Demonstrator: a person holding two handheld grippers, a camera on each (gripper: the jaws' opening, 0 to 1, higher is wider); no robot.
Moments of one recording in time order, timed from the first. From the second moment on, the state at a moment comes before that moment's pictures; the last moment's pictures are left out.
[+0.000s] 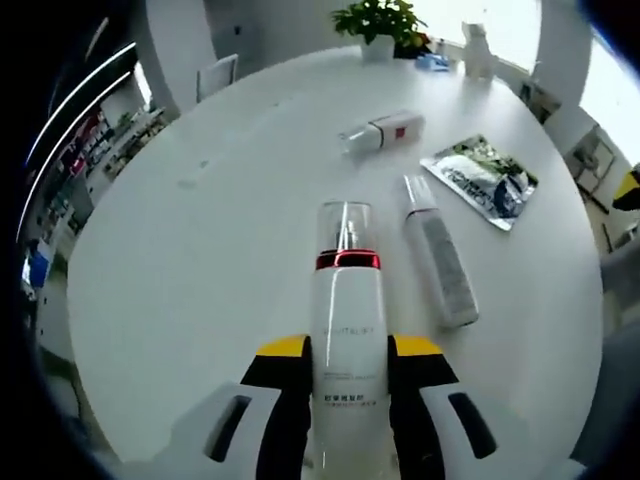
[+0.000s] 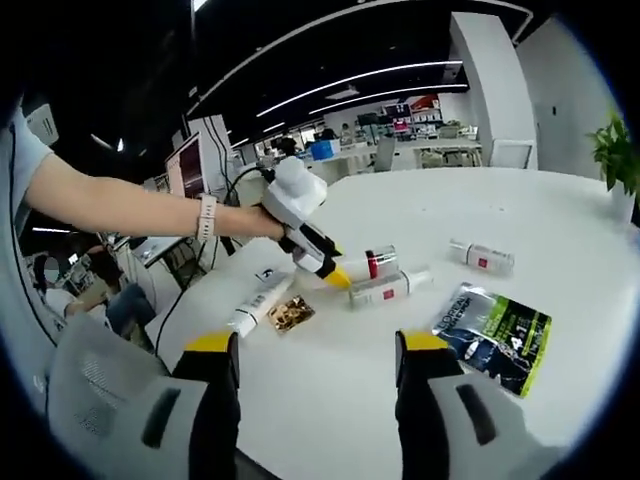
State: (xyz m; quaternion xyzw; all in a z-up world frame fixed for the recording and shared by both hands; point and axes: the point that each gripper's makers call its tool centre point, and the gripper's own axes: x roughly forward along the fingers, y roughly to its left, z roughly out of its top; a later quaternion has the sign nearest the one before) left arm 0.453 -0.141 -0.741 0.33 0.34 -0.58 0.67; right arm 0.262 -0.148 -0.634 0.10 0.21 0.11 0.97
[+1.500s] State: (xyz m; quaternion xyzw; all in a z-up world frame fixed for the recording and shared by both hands) left arm 0.392 -0.093 -0.702 0.15 0.34 -0.57 0.73; right arm 0.356 -0.131 -0.683 0.51 0.20 0.10 0.83
